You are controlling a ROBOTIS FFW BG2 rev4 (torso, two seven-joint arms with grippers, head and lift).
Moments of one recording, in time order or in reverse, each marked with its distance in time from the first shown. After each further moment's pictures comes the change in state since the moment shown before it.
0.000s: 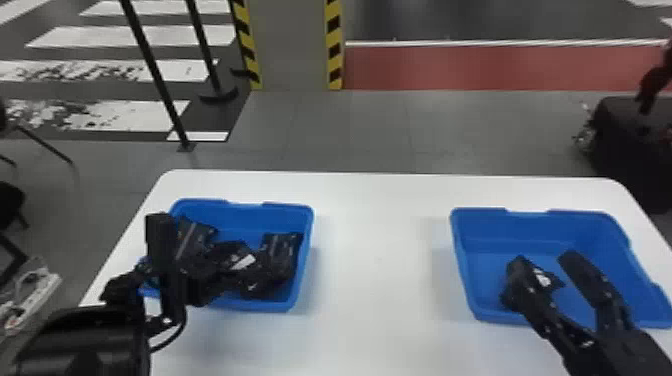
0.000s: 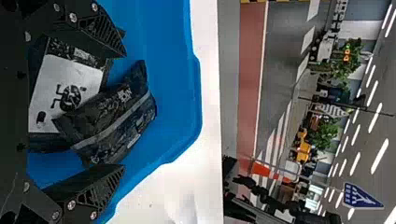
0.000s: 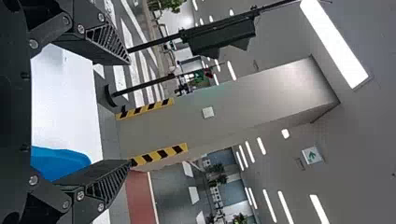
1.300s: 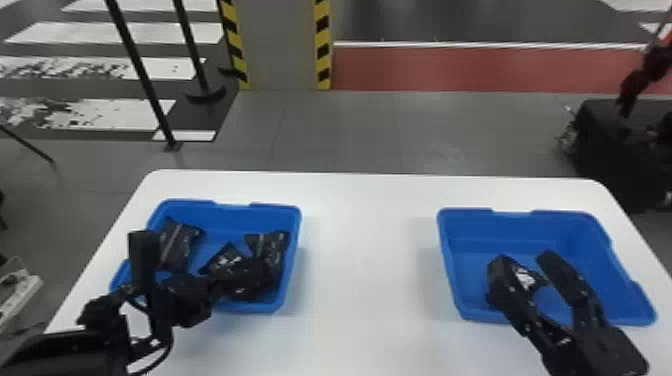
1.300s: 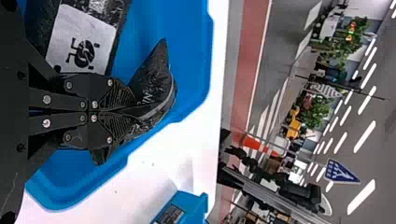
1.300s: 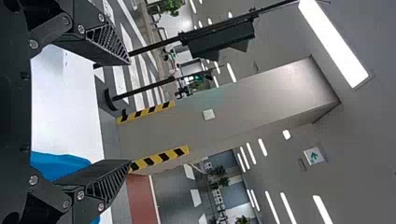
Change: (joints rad) left arm 0.099 0.017 -0.017 -0.096 0.129 0.030 -0.065; right arm -0.003 0.000 0.008 0.007 -0.013 0.000 0.008
